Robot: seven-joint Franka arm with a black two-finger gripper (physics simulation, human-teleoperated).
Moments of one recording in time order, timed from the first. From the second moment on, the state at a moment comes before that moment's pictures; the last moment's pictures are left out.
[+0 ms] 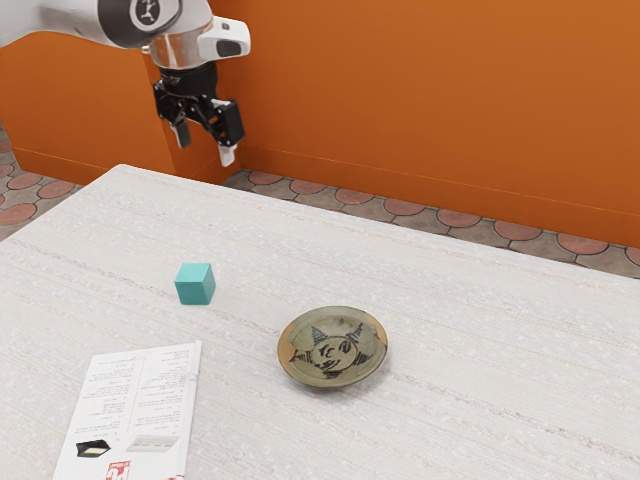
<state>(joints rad) -0.33 0.07 0.26 -1.48 0.08 1.60 0.06</state>
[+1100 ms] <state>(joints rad) 0.01 0.65 0.33 -1.49 -0.22 1.99 0.08</state>
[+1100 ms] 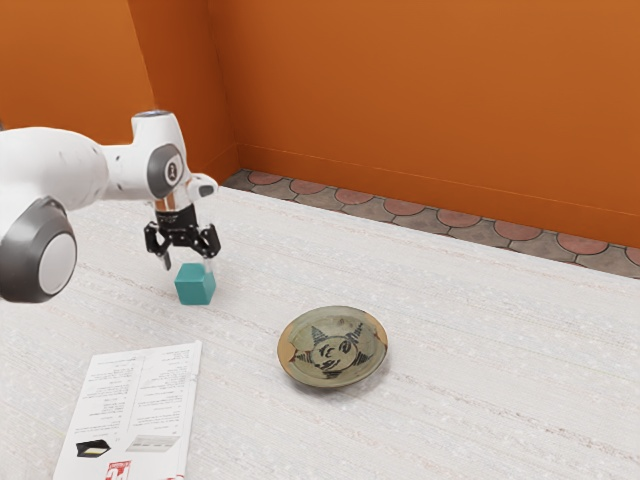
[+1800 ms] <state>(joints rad) 0.01 0.74 0.33 -1.45 -0.26 2.05 0.09</state>
